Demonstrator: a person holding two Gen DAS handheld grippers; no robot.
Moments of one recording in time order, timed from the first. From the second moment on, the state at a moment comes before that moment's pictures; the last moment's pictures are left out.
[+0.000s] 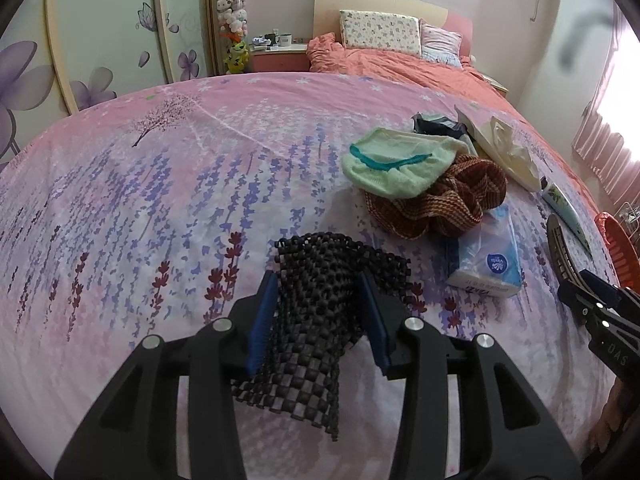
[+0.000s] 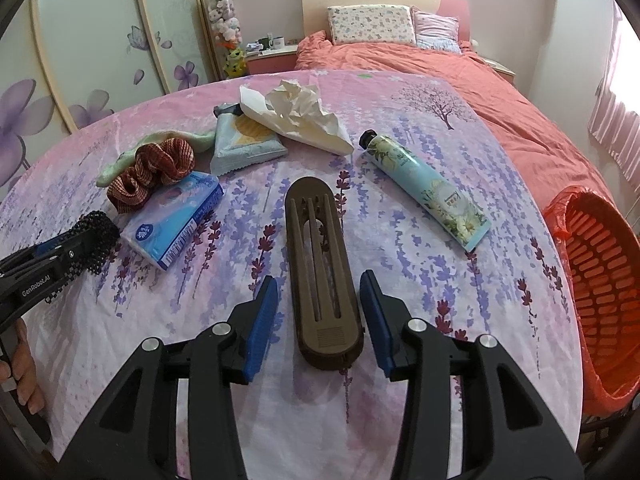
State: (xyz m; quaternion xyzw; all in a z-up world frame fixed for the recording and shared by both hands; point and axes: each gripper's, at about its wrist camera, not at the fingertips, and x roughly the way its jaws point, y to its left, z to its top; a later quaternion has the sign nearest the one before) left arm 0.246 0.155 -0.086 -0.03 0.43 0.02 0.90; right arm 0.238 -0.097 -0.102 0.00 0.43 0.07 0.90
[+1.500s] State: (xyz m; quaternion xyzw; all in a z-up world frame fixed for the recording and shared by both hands) left arm 0.194 0.080 -0.008 0.01 0.35 -0.14 0.93; right arm 0.182 -0.197 -0.048 0.08 0.34 -0.01 0.94
